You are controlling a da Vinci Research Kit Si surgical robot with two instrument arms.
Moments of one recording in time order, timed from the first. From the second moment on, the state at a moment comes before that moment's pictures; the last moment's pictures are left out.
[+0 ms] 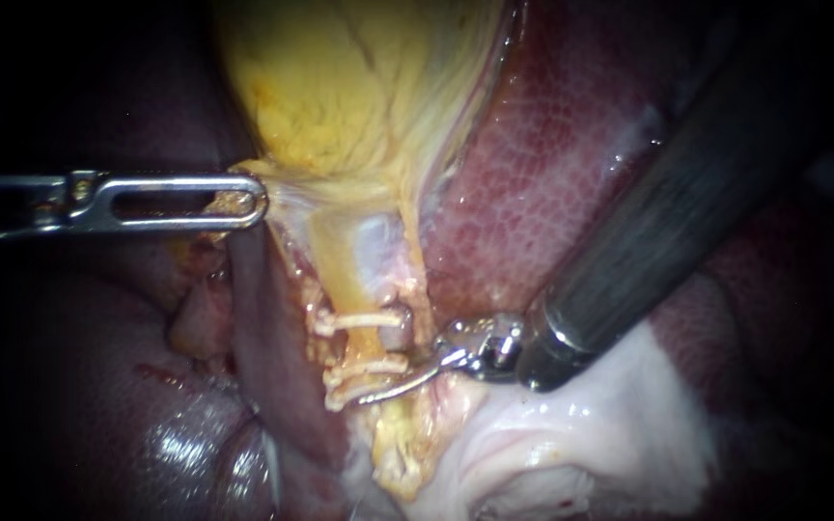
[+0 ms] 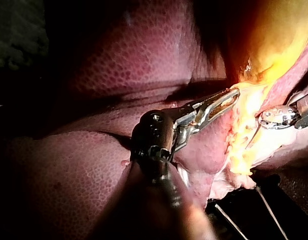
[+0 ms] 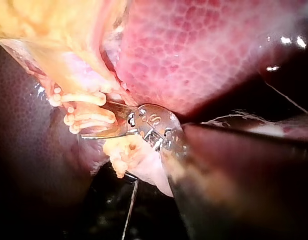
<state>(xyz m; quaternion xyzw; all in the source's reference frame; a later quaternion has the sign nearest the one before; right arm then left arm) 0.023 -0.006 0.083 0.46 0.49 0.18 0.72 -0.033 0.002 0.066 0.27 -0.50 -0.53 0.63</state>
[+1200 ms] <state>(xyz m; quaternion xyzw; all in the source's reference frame) 0.024 -0.006 0.079 0.51 0.52 0.16 0.66 -0.033 0.002 0.066 0.27 -0.50 -0.52 0.63</state>
